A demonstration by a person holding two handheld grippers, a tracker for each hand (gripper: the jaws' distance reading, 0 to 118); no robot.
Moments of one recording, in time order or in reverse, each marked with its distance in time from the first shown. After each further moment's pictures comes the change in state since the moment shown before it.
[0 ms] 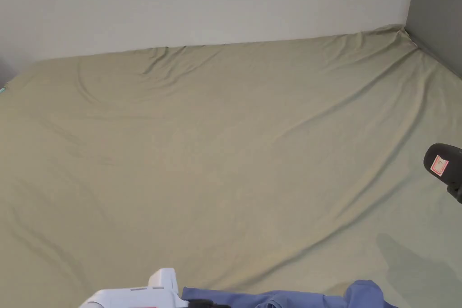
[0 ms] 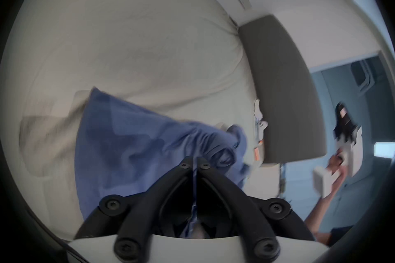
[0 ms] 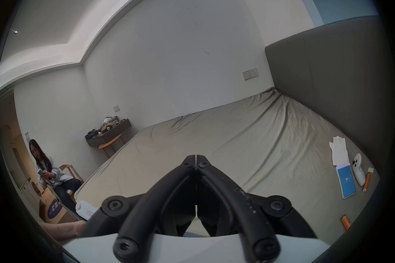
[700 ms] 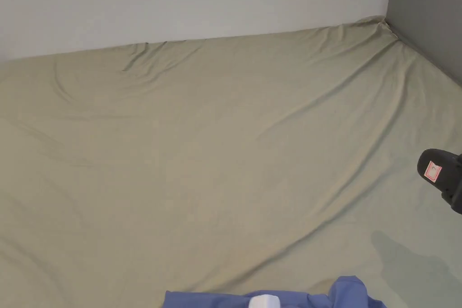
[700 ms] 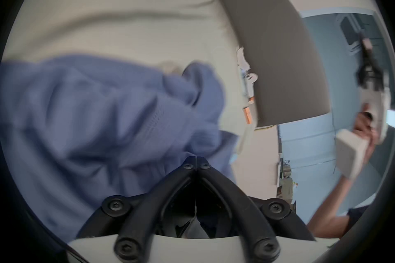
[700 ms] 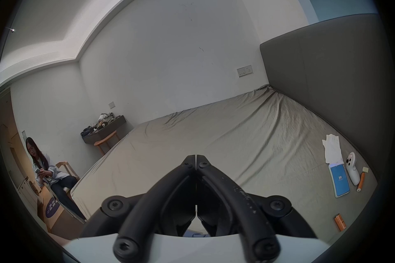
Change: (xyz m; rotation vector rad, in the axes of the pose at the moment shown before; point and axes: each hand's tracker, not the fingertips) left arm 0.085 -0.037 -0.104 -0.171 -0.199 -0.164; right arm 0.017 -0.004 0.009 -0.021 -0.034 0.009
